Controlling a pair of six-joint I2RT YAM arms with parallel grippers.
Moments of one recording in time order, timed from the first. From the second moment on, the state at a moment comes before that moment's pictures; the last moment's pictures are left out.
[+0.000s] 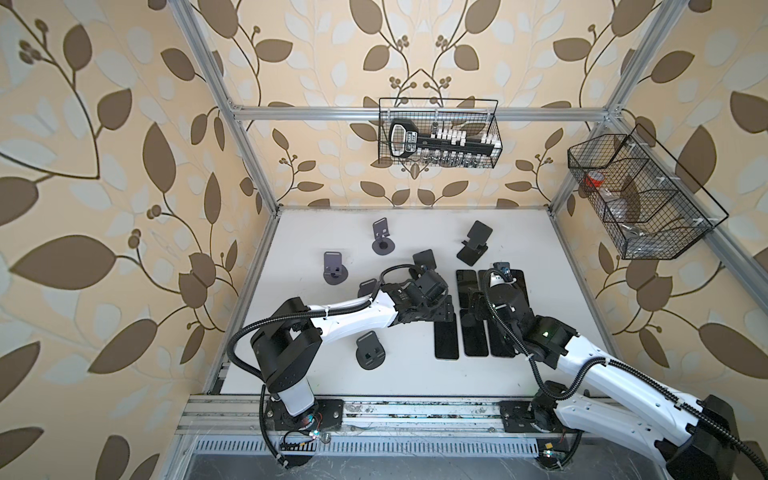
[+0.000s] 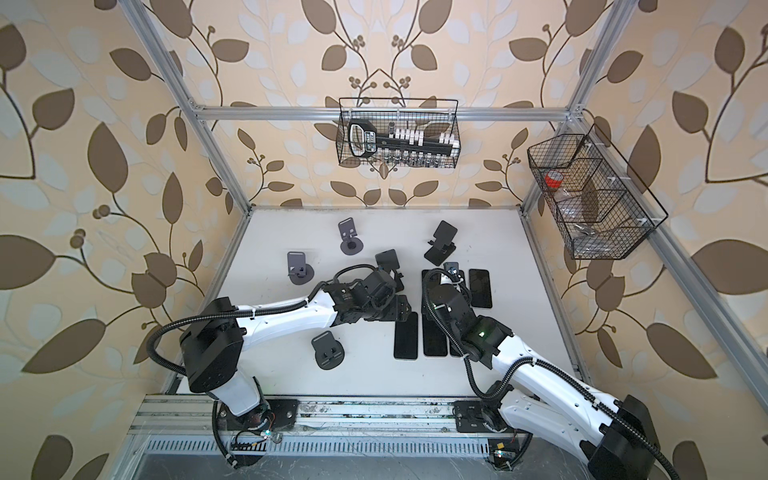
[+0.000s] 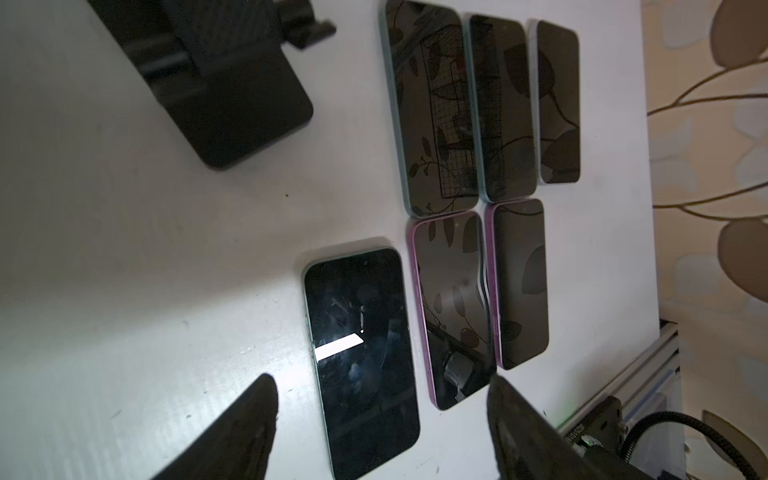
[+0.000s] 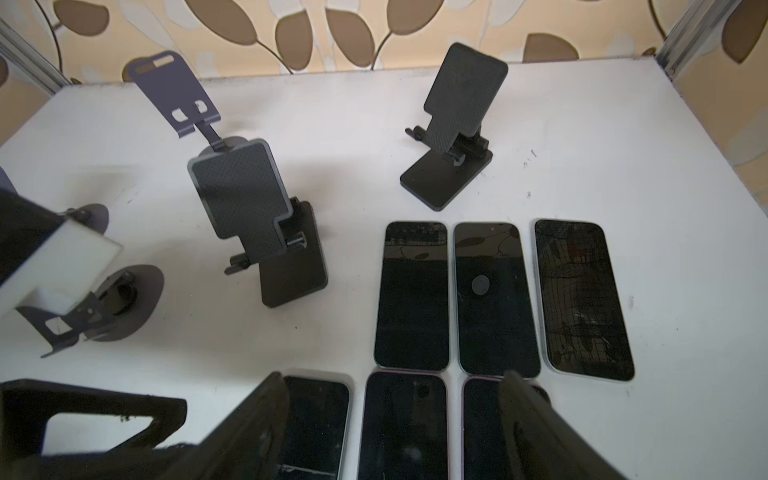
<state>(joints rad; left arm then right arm) -0.94 1.64 1.15 -0.37 -0.02 -0.85 0.70 0.94 0.66 -0.35 0.57 0.47</state>
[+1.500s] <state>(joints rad) -0.16 1.24 0.41 0.35 -0.60 -0.11 -0.03 1.43 0.51 0.62 0.48 0.12</state>
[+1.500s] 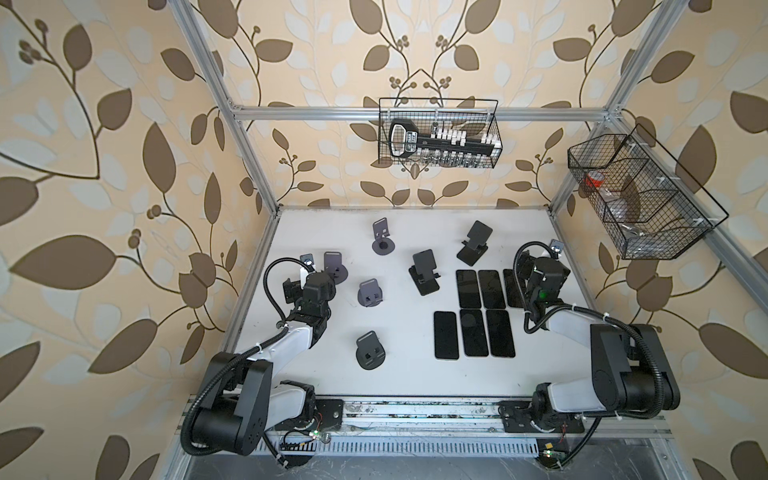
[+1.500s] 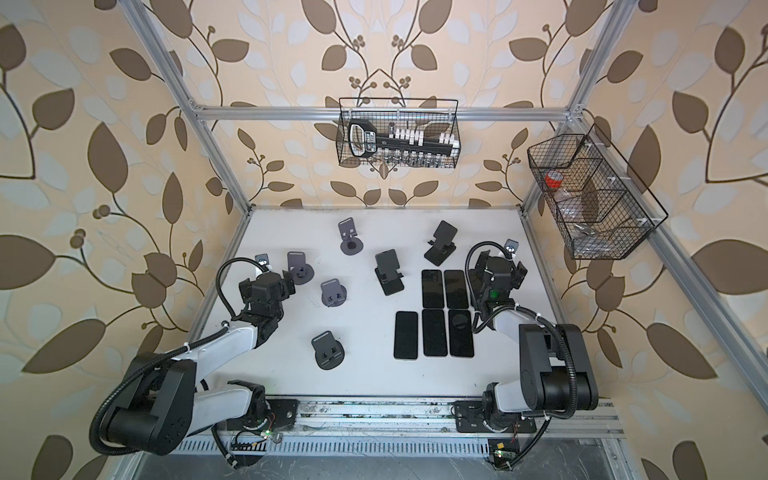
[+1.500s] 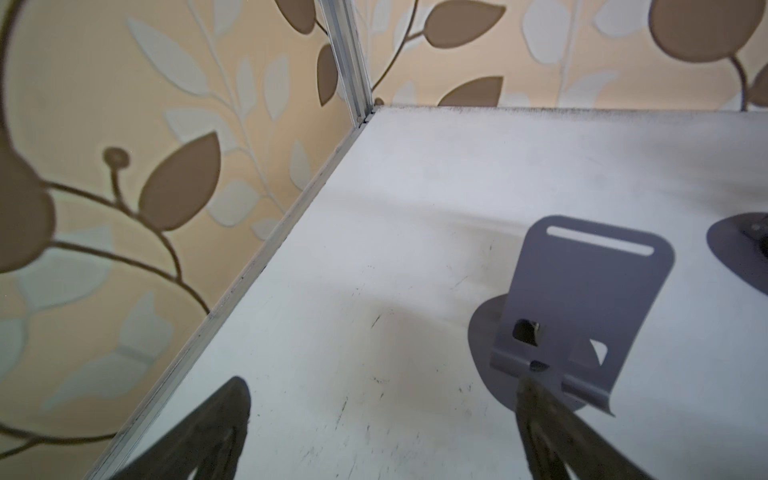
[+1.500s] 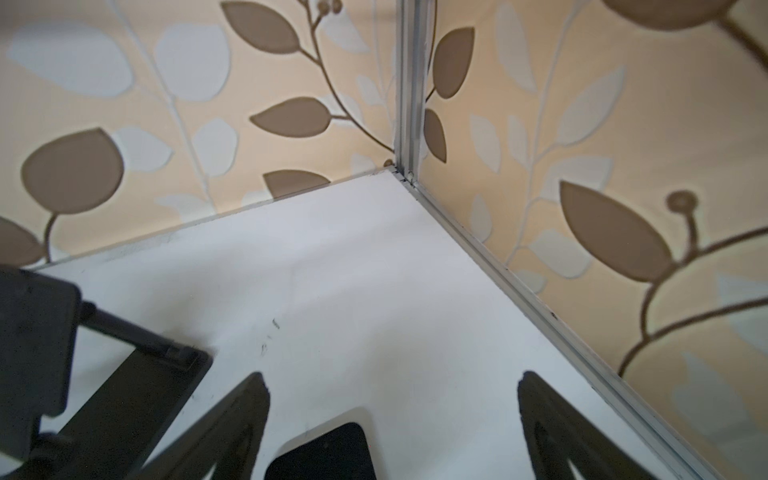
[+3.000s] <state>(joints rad) -0.07 1.24 0.38 0.53 -0.18 0.02 0.02 1.42 0.23 1.01 0.30 0.07</state>
